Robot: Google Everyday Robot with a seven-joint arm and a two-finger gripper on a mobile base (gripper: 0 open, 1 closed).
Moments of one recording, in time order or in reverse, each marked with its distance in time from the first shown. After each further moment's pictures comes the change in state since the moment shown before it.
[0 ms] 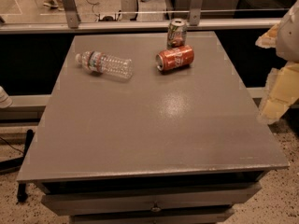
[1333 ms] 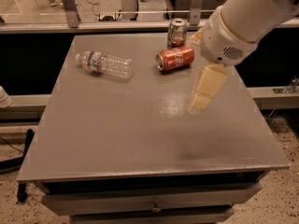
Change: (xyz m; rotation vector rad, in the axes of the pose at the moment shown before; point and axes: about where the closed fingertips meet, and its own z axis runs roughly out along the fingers) arm -0.118 -0.008 0.060 -0.049 -0.220 -0.168
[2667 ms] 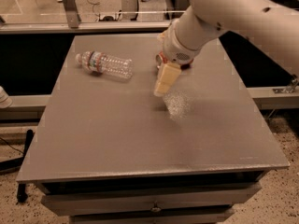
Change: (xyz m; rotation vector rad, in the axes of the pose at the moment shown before) arm -0.035 -0.101 0.110 0.140 -0.082 -0.092
